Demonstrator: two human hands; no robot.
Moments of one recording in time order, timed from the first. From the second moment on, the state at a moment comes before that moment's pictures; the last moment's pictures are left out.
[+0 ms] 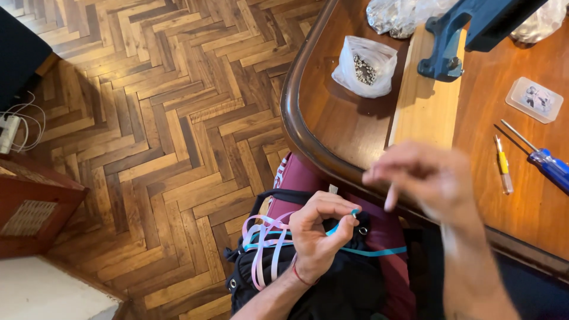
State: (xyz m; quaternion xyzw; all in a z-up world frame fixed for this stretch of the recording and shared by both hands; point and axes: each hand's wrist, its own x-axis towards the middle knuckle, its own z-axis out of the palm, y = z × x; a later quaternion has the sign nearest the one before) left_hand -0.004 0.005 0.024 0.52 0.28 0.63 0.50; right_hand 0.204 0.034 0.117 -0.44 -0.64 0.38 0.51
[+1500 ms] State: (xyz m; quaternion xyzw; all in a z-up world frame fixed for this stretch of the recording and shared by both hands) left_hand -0.003 -0.007 0.060 0.66 0.24 0.69 0.16; right_hand 0.135 -0.077 0.032 -0.43 -0.50 0.27 0.71
